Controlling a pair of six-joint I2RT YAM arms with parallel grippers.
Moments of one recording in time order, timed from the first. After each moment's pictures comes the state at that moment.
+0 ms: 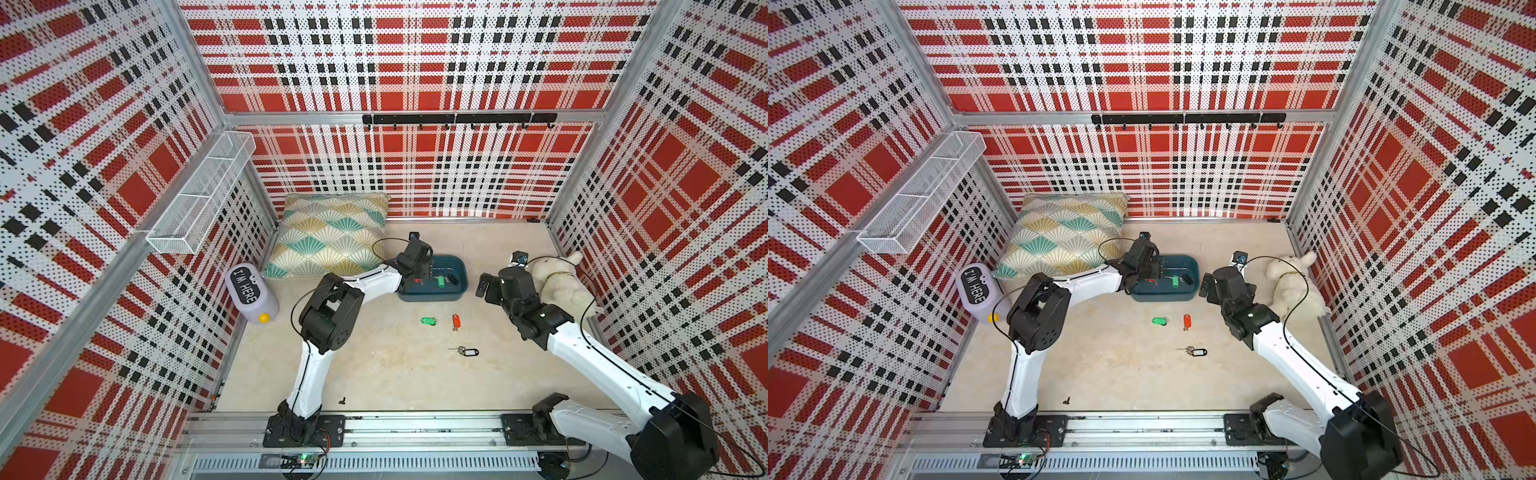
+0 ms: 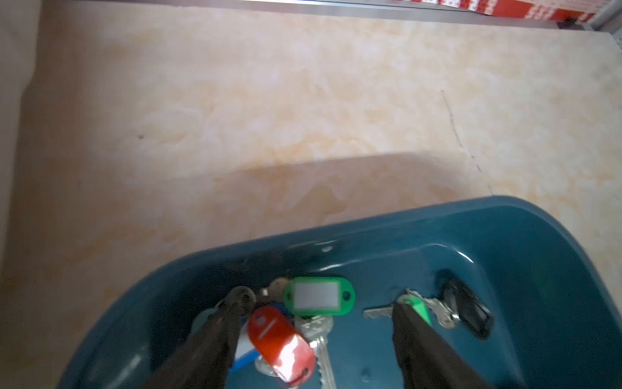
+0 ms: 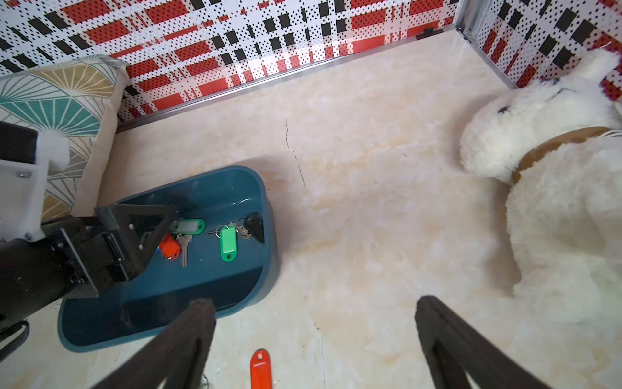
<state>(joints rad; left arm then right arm) -0.62 2.17 1.56 -0.16 -0.19 -0.45 0.44 1.11 0.78 -0.28 0.40 0.50</state>
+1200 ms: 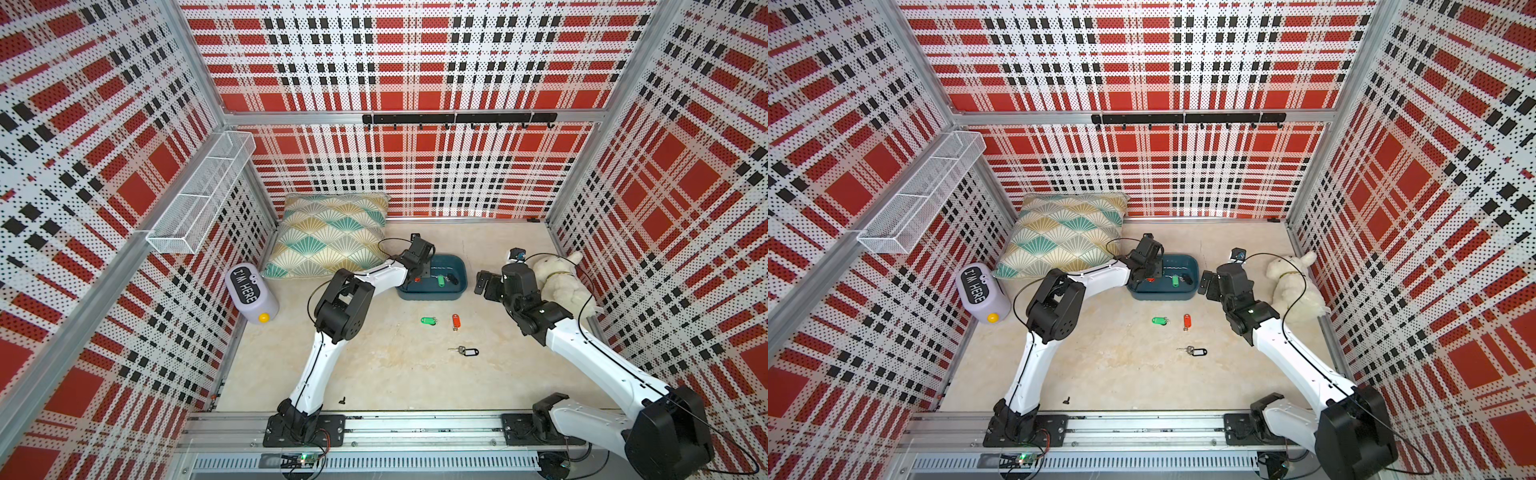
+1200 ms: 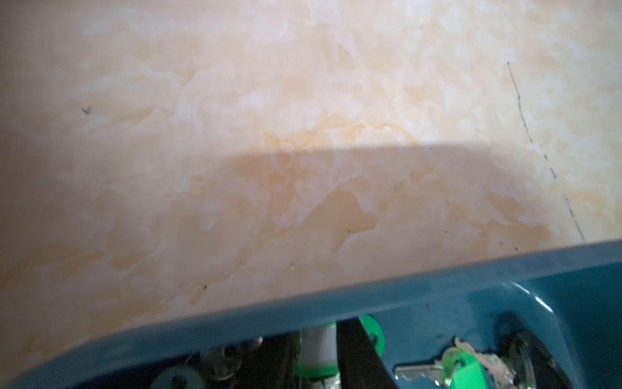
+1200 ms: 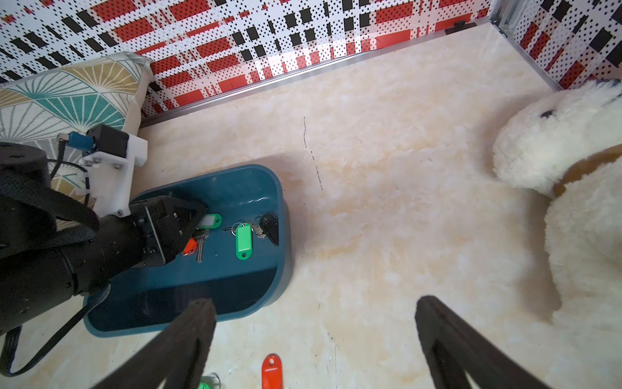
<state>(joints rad) -0.62 2.33 1.75 -0.26 -0.18 -0.47 0.39 1.14 0.78 -0.22 0.30 0.47</state>
